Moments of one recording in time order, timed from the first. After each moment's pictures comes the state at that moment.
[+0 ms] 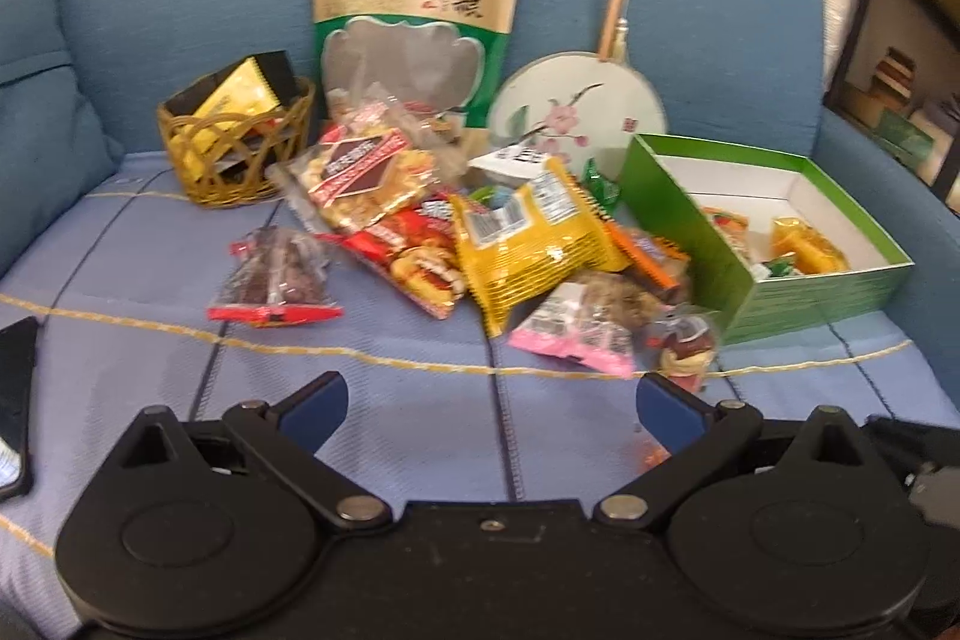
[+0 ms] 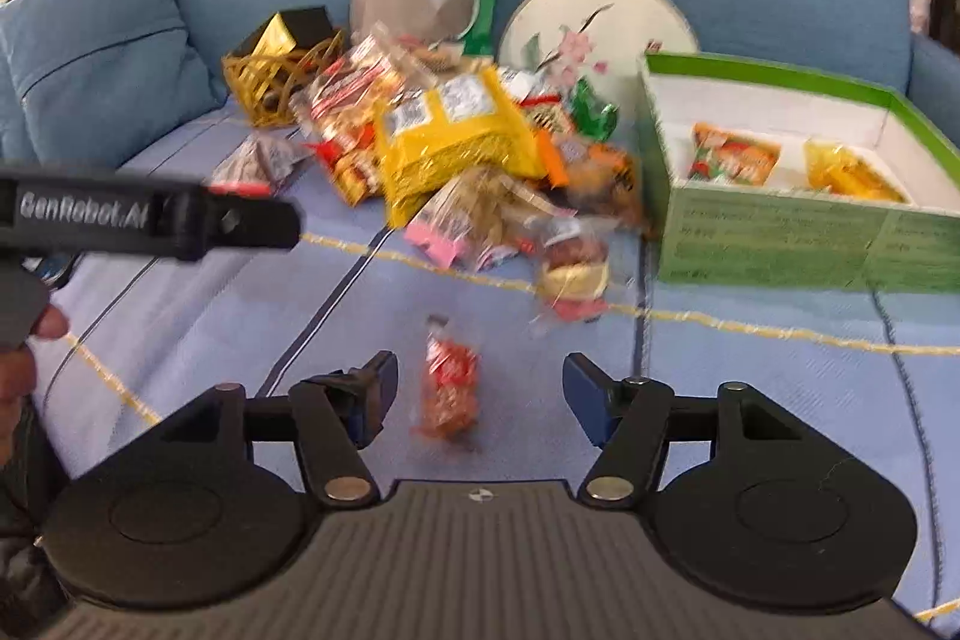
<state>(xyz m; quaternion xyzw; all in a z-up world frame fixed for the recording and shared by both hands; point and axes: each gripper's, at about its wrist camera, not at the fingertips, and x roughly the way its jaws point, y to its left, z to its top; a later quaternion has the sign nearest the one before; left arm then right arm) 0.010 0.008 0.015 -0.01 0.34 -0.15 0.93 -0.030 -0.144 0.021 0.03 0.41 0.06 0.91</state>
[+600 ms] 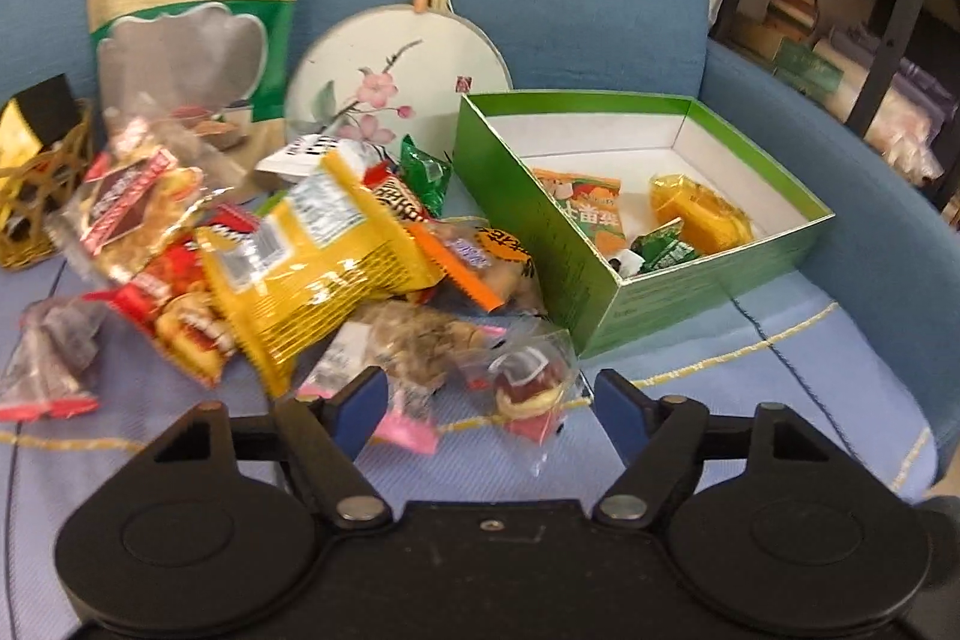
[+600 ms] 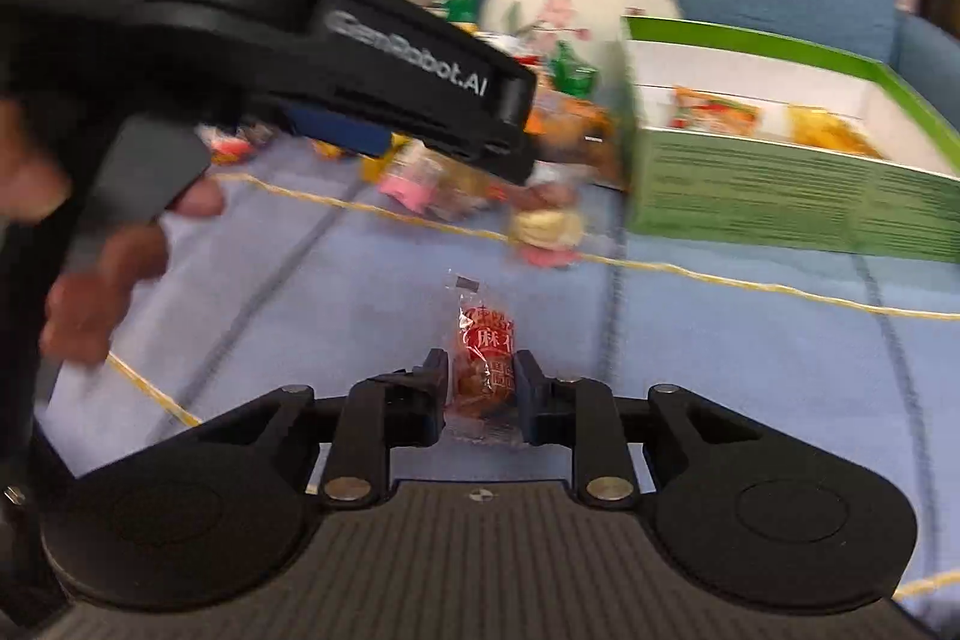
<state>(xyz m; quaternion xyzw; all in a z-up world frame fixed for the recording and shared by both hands) 0.061 -0.085 0.000 0.03 0.37 -0.27 0.89 -0.045 -0.152 0.016 0.01 0.42 0.02 0.91</state>
